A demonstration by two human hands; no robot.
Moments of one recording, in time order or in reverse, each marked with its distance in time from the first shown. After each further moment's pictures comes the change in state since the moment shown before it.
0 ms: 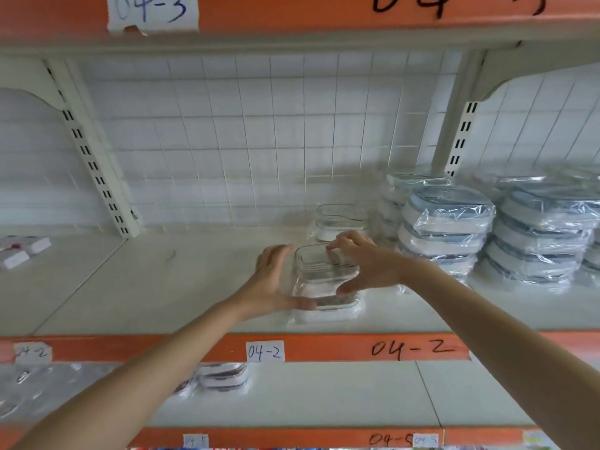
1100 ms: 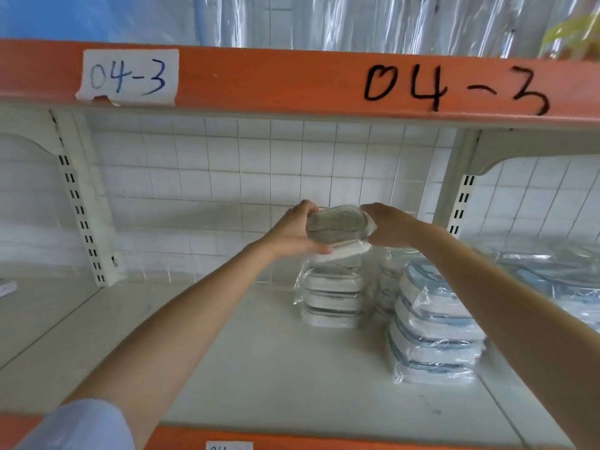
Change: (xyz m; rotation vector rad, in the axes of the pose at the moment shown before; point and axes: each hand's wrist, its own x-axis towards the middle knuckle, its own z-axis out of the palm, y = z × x) left_hand 0.168 0.065 -0.078 0.059 0.189 0.104; right_hand 0.070 0.044 -0.144 -0.285 0.279 0.217
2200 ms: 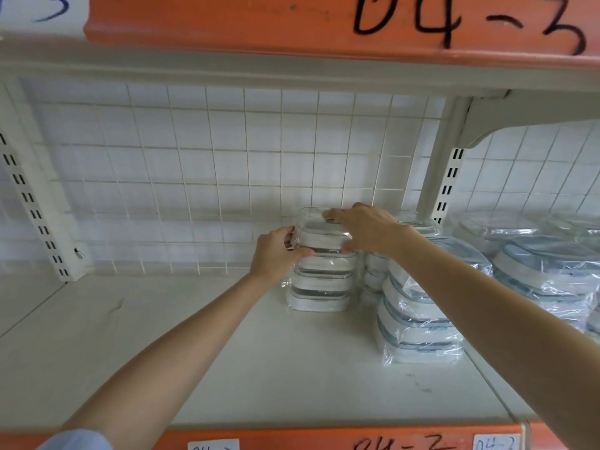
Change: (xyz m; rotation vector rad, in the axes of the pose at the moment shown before) left_hand -0.019 -0.036 0.070 -0.302 0.264 -0.093; right_hand 0.000 -0.007 0.036 -0.236 0.013 -0.072
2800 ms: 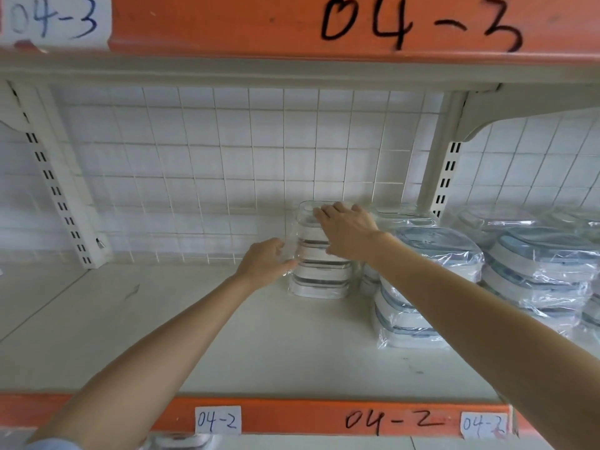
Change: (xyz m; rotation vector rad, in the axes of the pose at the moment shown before) left_hand -0.033 -0.004 -0.021 0.377 -0.174 -0.189; right_hand -0.018 -0.038 0.008 -0.256 0.105 -0.085
